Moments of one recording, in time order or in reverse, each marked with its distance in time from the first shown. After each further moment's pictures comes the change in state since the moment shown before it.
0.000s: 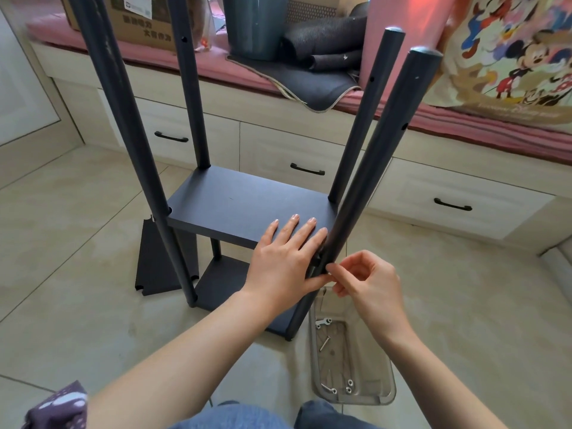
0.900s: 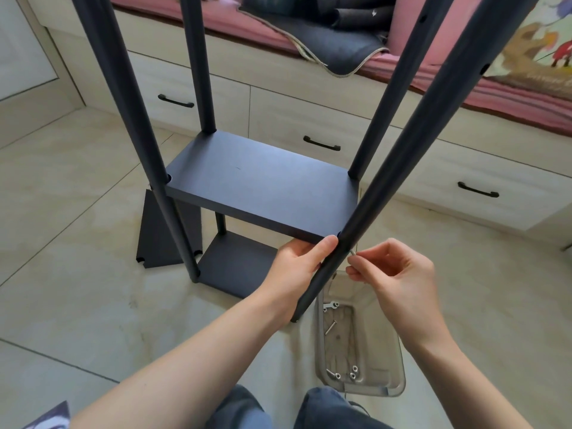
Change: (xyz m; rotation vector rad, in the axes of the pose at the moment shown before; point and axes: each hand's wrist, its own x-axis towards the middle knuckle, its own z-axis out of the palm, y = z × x) left_hand -0.014 0.023 0.018 -1.693 -0.078 -0.748; right_hand -0.006 0.003 -0.005 0.077 -0.025 -0.021
